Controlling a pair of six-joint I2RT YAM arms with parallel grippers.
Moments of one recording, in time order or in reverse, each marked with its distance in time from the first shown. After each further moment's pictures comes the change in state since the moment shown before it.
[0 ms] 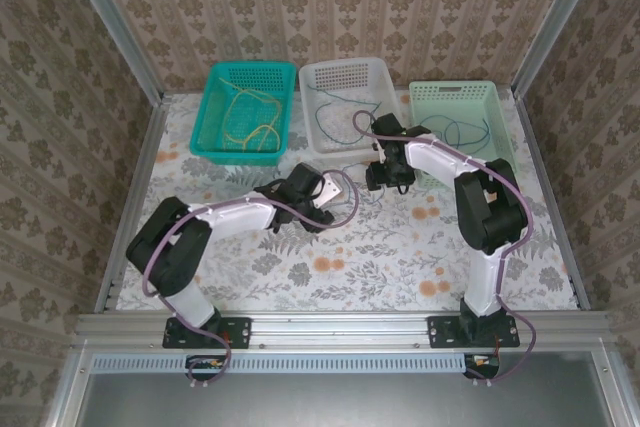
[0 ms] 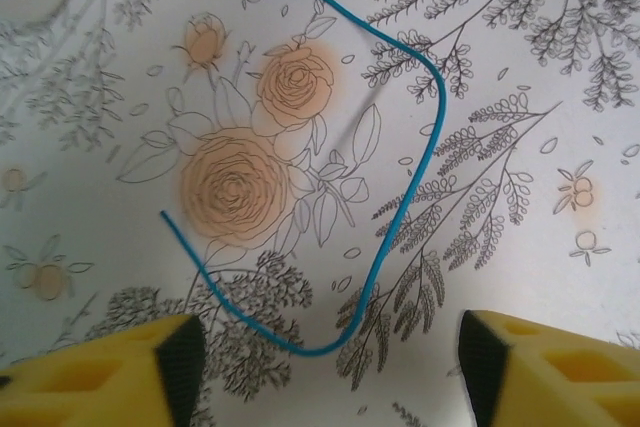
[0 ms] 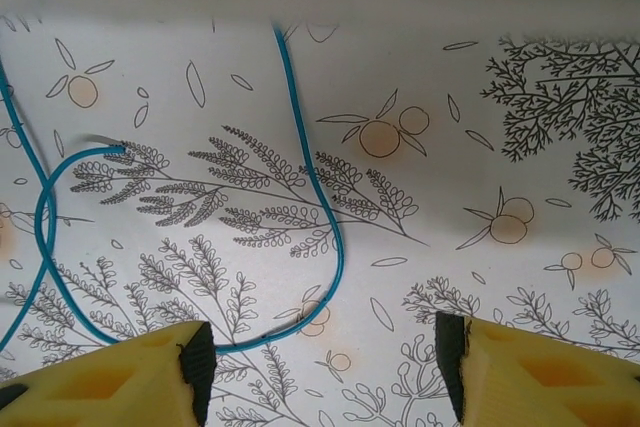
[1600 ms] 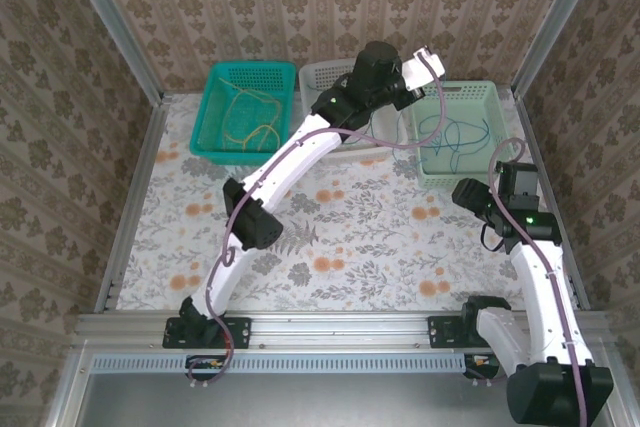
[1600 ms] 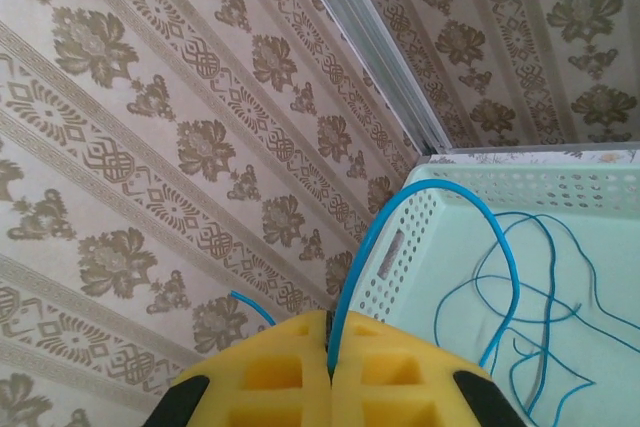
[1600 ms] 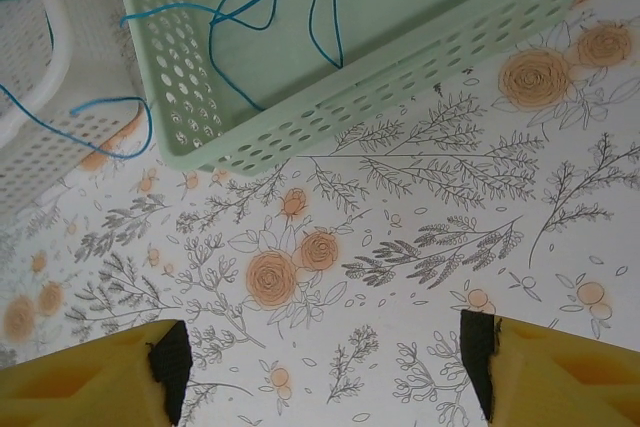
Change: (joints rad) left arm -0.102 0.684 1.728 -0.251 0.021 0.341; right arm -0.522 -1.082 -0.623 0.032 -0.095 0.184
